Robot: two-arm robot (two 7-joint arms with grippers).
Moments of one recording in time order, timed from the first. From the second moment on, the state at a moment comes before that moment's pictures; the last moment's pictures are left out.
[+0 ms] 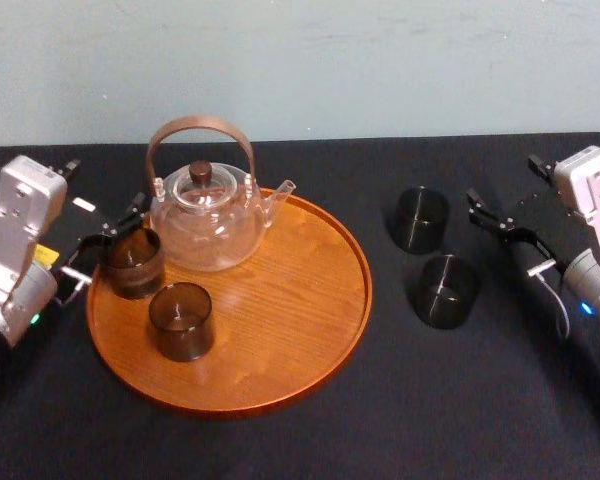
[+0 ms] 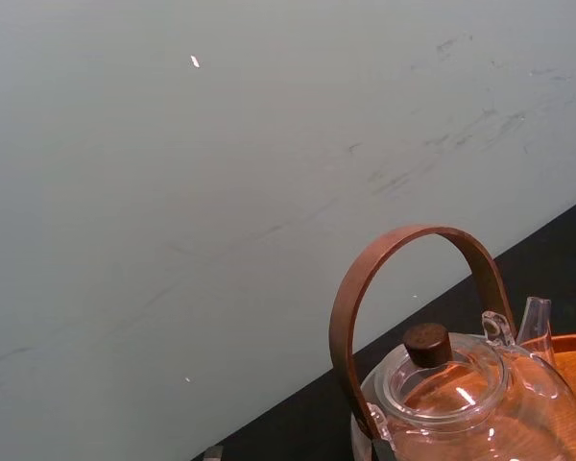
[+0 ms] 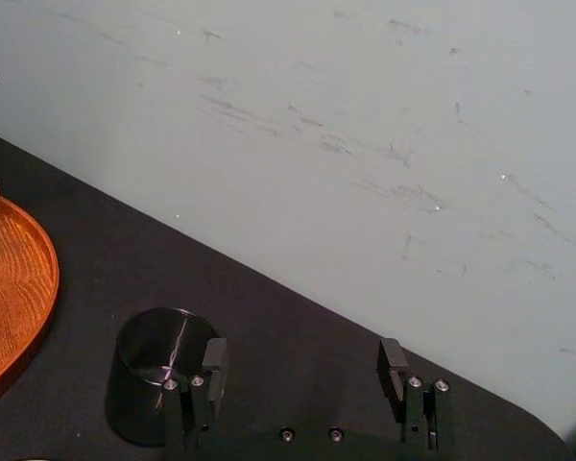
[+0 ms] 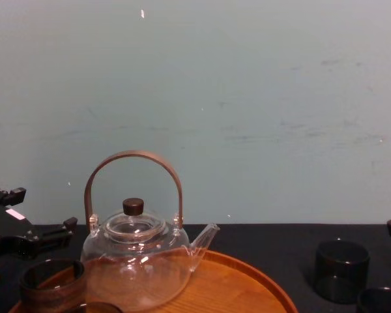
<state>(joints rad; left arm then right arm) -0.20 0.60 0.45 -1.41 -0.25 -0.12 0.03 0.20 0.60 -0.45 -1.41 0.25 -0.12 -0.03</state>
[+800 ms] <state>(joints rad) -0.20 0.60 0.45 -1.41 -0.25 -0.12 0.03 0.20 0.60 -0.45 -1.41 0.25 -0.12 -0.03</state>
